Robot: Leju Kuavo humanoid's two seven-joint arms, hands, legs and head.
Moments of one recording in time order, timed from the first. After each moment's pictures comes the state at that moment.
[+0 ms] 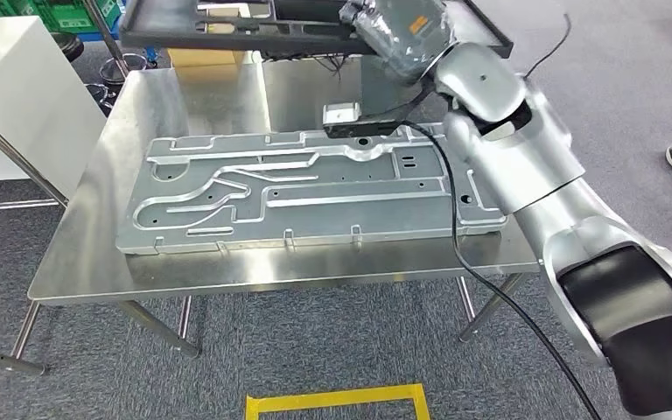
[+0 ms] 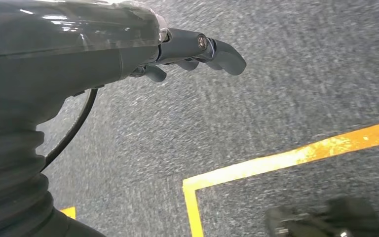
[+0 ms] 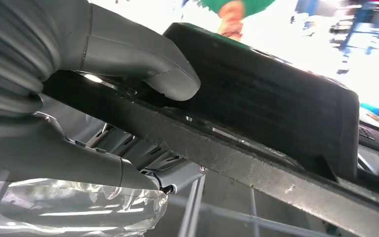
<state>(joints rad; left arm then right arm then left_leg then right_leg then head) -0.10 -0.18 0.95 -0.20 -1.40 0.33 -0.01 -1.24 -0.18 0.69 -1.02 1.30 -0.25 -0.14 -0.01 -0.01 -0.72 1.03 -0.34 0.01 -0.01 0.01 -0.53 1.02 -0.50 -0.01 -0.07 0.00</state>
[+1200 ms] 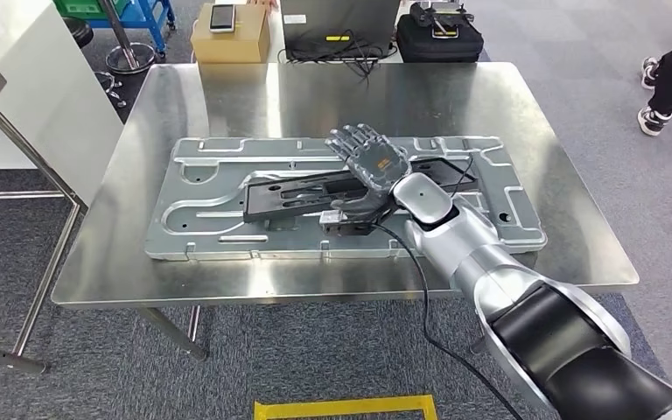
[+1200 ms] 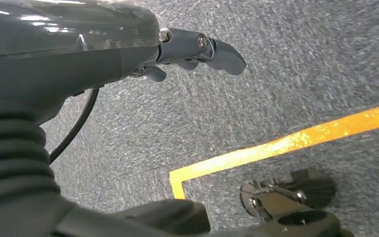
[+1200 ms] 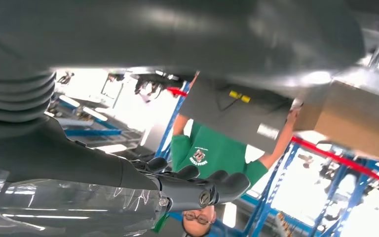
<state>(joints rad) -0.13 -0.20 0.93 -0.20 -1.38 0.29 -0.01 -1.07 -0.01 0.68 -0.44 1.41 -0.43 -0.07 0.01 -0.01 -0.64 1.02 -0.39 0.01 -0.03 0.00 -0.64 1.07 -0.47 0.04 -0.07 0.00</state>
